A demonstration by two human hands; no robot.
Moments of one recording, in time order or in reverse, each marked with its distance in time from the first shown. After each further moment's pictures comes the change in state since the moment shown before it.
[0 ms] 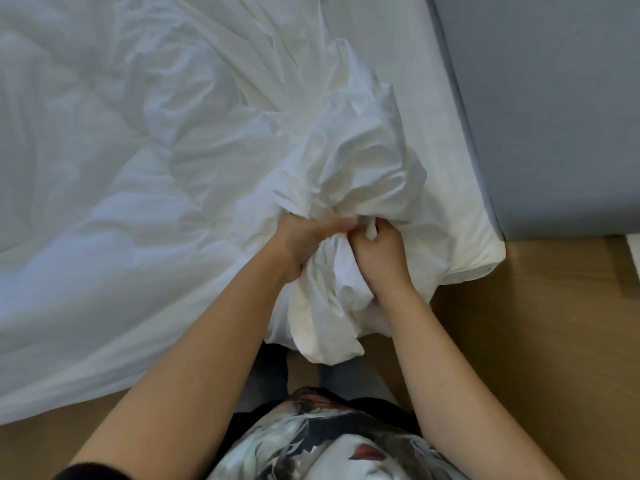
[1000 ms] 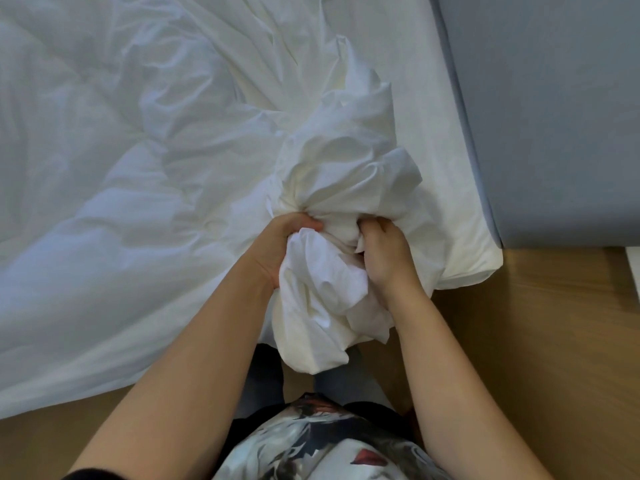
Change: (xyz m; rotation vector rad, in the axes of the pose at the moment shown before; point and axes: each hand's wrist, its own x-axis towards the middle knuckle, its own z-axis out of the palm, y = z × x) left_hand -0.002 -0.007 -0.016 -0.339 -0.024 -0.114; right_hand -0.004 -0.015 -0.014 0.115 -0.058 0.029
